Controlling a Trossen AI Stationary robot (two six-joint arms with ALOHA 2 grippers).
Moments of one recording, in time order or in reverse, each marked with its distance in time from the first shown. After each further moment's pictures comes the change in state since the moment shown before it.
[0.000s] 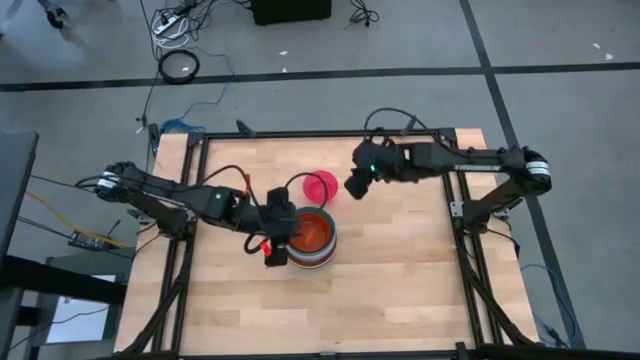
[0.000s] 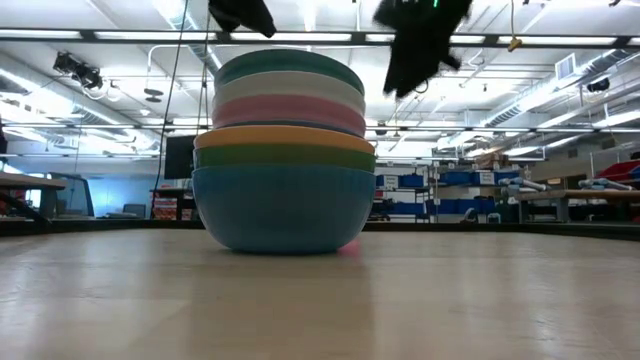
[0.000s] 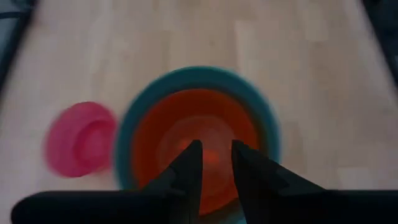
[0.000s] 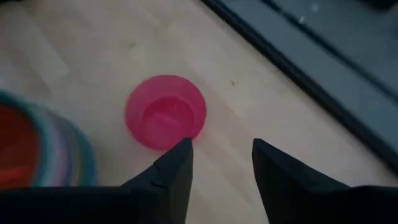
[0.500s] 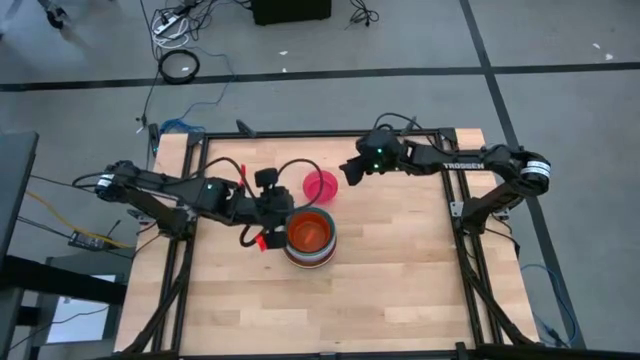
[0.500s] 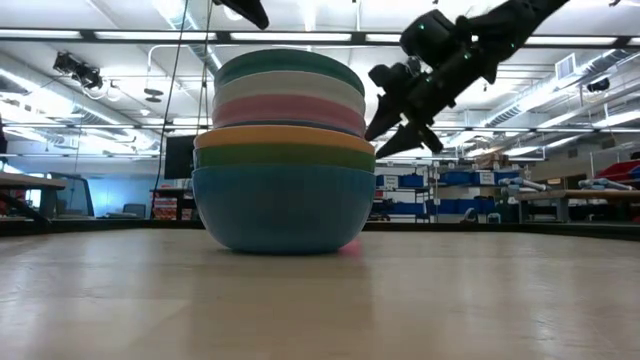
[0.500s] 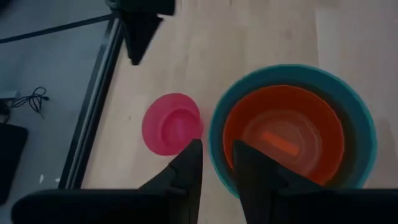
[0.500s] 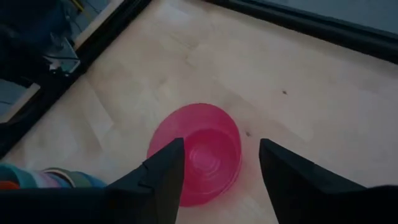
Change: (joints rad) left arm 0.018 0.000 0.135 -0.202 -0.254 0.034; right arm -0.271 0.001 -0.429 0.735 -0.438 0.086
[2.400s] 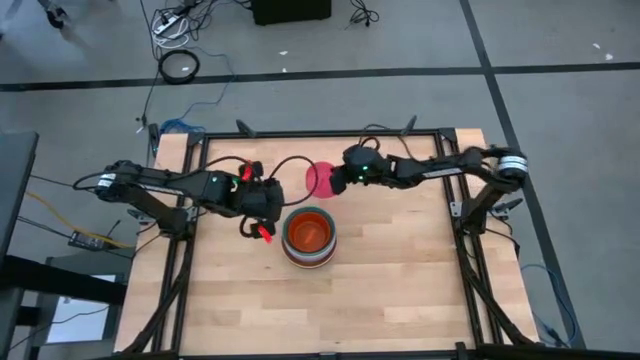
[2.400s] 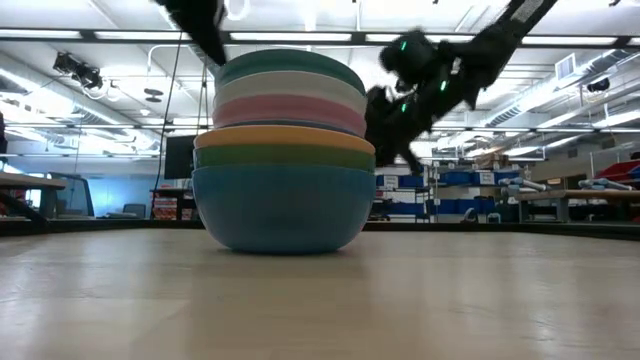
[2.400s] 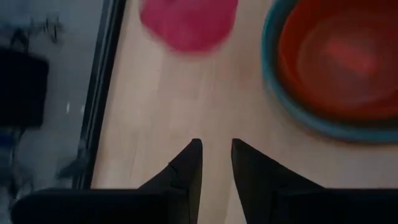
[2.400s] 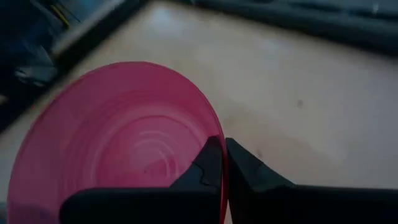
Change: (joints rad) left arm 0.073 0.001 -0.028 -0.287 -0.004 -0.112; right arm 0.113 0.180 -0.010 0.253 0.203 0.020
